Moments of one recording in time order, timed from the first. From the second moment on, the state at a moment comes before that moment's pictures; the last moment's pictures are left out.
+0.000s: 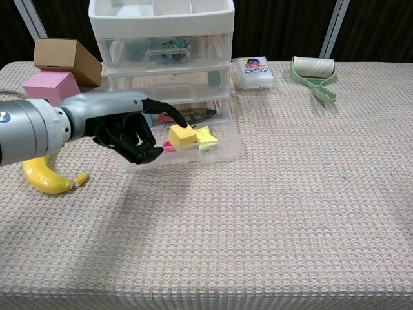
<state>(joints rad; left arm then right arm) -0.78 -1.50 -0.16 -1.86 0.85 0.92 0.29 0.07 -1.09 0.09 -1.63 -1.52 1.53 -0.03</state>
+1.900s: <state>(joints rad) -0.95 -1.53 -0.07 -1.65 1.22 1.02 0.49 0.06 -1.11 0.08 -1.59 -1.51 1.53 0.01</state>
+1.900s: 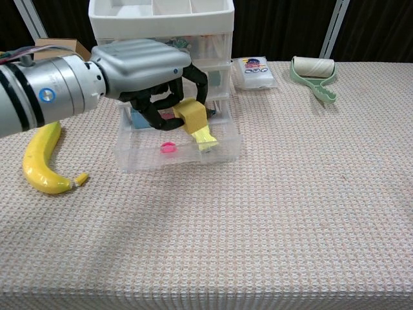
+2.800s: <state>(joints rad) -0.74 -1.49 -0.04 -1.70 1.35 1.26 0.48 0.03 -1.10 0.08 -1.58 -1.52 1.56 0.04</state>
